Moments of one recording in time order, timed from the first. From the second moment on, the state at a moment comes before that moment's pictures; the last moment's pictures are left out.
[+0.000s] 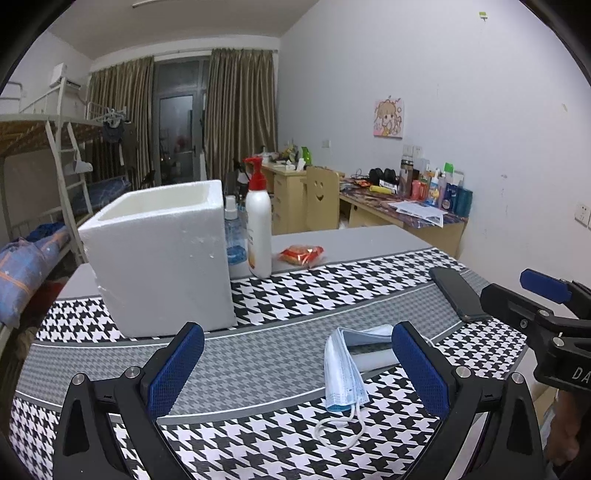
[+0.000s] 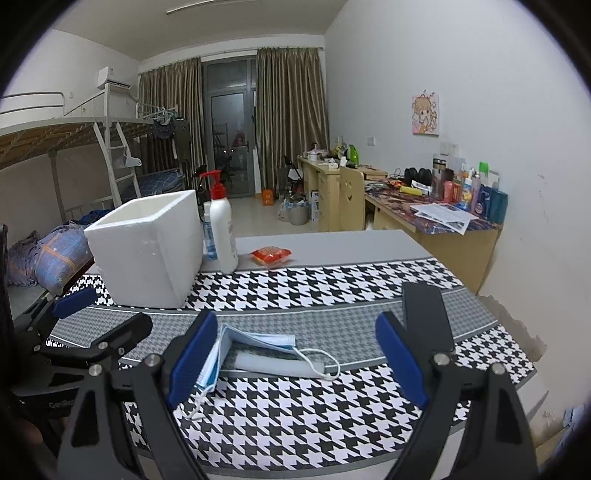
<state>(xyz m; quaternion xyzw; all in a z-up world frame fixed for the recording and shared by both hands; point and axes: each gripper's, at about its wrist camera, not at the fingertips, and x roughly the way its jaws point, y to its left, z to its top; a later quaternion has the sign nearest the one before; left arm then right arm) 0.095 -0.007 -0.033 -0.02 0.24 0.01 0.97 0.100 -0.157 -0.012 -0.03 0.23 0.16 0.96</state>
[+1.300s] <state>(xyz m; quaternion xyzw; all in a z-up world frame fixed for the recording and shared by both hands) 0.146 -0.032 -0.091 -0.01 0.35 0.01 0.94 0.139 -0.167 -0.069 -0.03 0.33 0.17 0.93</state>
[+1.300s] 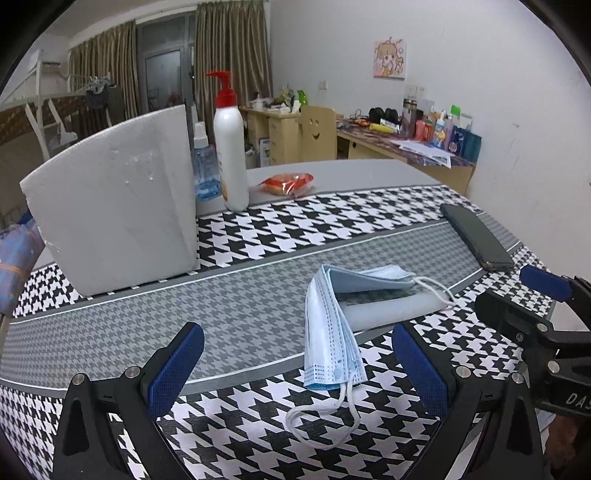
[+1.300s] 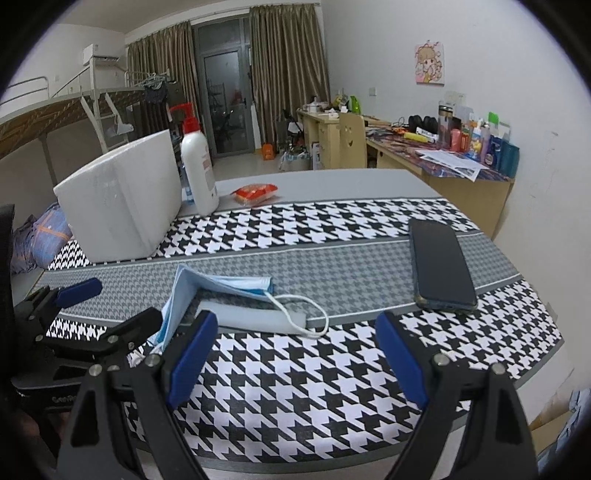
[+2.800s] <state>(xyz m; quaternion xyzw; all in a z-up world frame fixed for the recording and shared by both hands) 0.183 -0.005 -0.107 -0.04 0.39 0.03 0.92 0.178 -0.158 -0.097 -0.03 0.38 0.23 0.89</state>
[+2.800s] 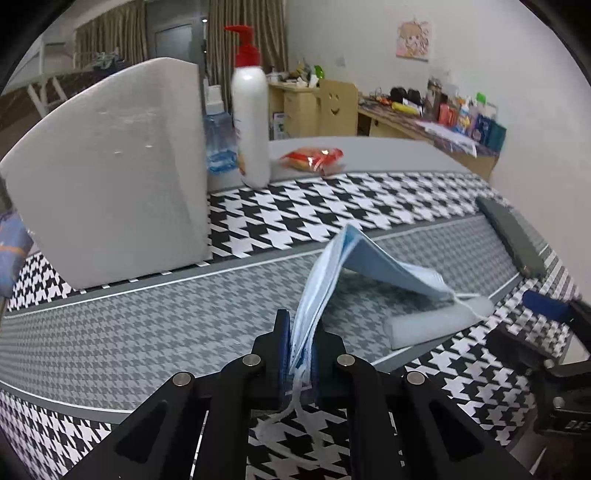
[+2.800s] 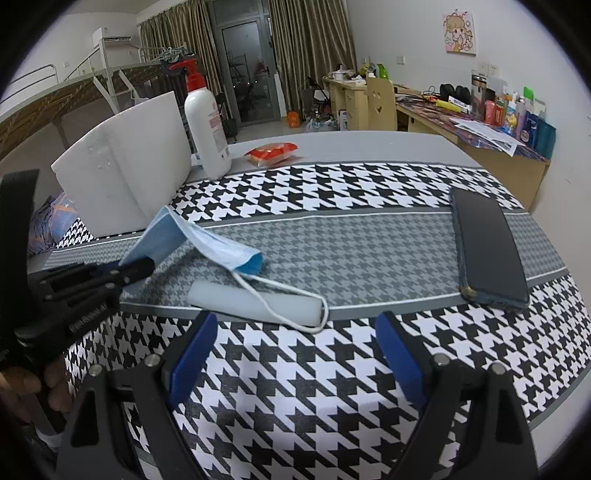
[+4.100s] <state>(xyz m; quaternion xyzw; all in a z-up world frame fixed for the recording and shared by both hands) 0.137 0.043 -0.085 -0.09 0.36 0.03 0.93 0.205 -0.123 -0.111 0.05 0.44 0.24 0.86</state>
